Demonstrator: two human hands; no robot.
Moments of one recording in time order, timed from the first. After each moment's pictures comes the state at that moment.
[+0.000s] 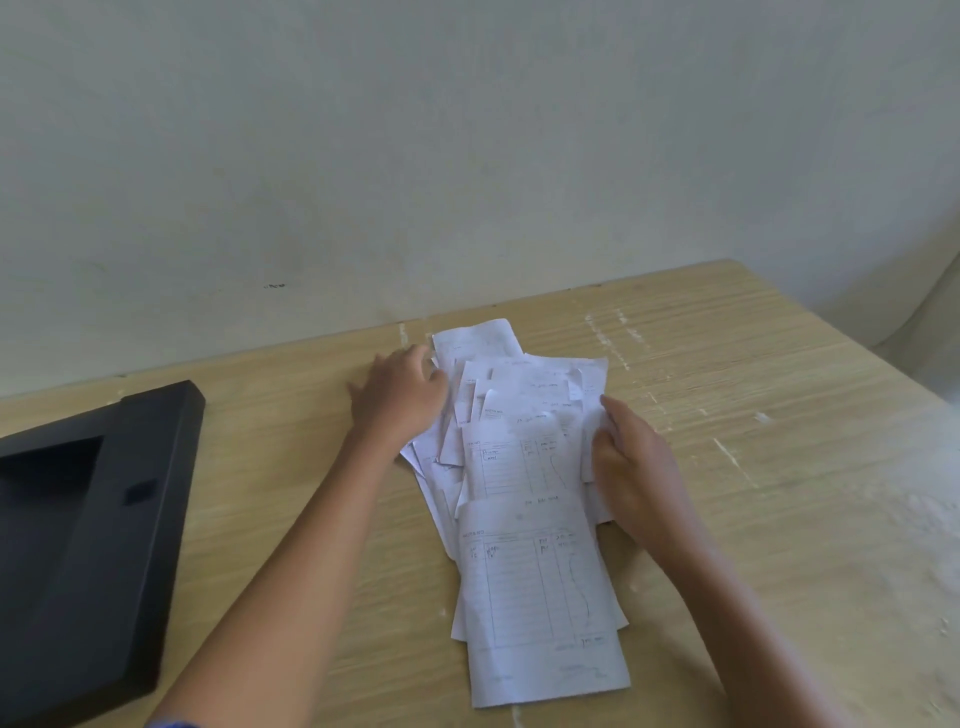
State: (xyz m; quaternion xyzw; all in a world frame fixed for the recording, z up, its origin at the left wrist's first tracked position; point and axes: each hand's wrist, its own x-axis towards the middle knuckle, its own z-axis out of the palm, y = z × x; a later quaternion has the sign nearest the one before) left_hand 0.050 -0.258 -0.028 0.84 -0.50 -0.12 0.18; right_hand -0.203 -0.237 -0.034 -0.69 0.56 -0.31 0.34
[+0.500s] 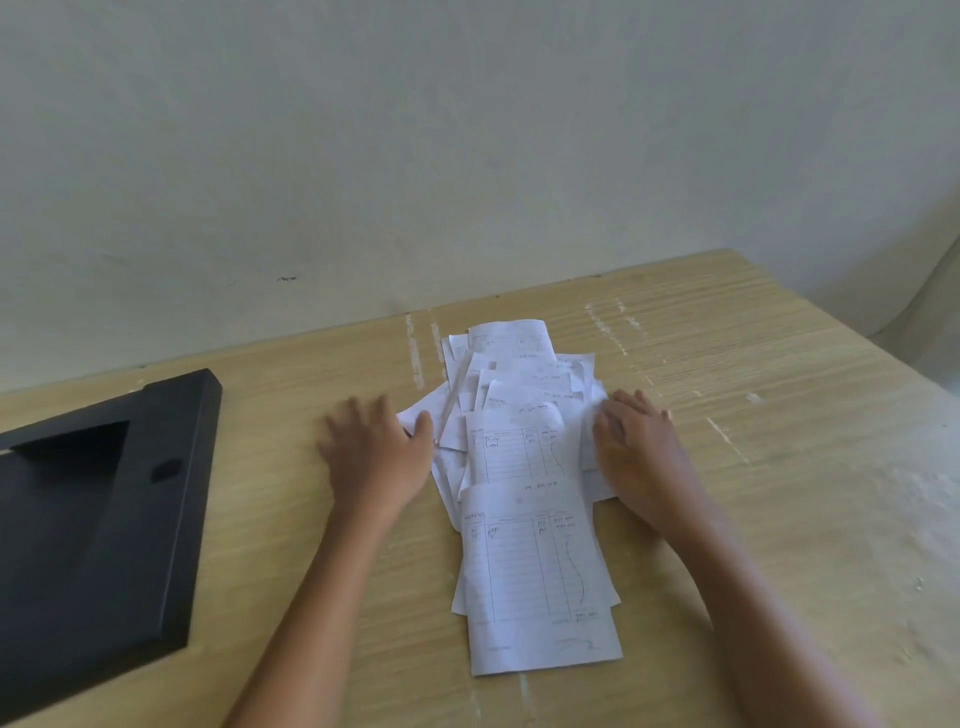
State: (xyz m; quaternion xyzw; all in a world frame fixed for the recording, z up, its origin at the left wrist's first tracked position) left_hand 0.031 -0.173 -0.048 0.89 -0.43 -0.06 0.12; right_hand -0.218 -0.240 -0.050 -0.74 0.55 -0.25 0.30
